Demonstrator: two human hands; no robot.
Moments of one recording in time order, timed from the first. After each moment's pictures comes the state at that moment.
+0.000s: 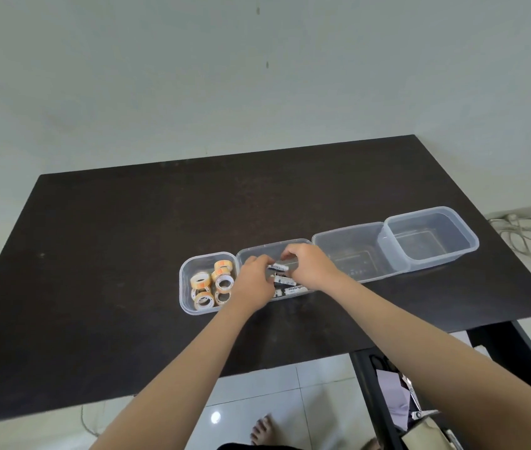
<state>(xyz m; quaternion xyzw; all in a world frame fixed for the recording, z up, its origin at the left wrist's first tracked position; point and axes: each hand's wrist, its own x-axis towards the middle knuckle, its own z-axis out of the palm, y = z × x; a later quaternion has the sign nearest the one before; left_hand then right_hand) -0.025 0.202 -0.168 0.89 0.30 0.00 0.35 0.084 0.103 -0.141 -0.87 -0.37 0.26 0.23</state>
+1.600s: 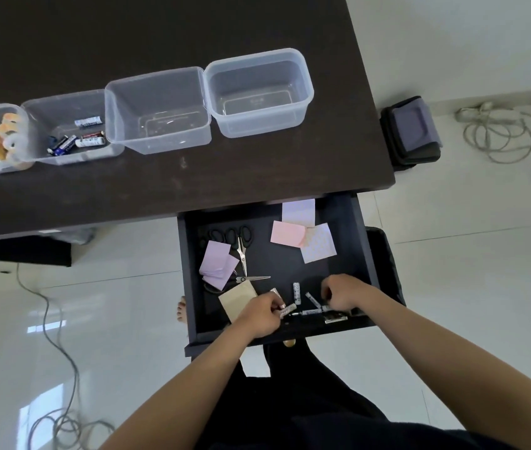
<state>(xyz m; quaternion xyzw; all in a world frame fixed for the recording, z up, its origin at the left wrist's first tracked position) 0.009 -0.257 -0.324 0.75 0.35 -0.28 0.48 0.186 -0.383 -0.315 -0.78 -0.33 0.53 -0.06</state>
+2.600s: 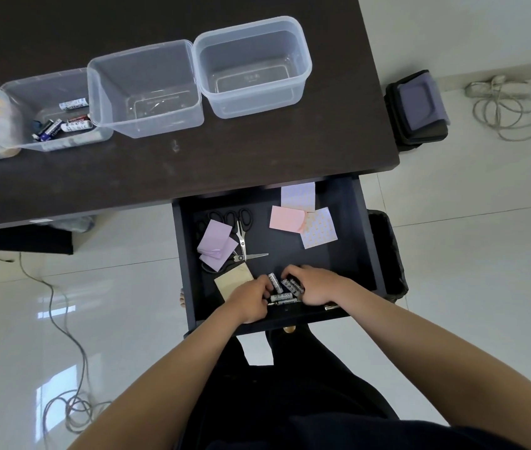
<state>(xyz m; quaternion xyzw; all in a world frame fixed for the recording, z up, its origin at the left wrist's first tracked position) 0.001 -0.237 -0.331 0.81 0.27 -0.33 0.41 0.146 -0.355 -0.323 -0.74 -0.40 0.54 -0.01</state>
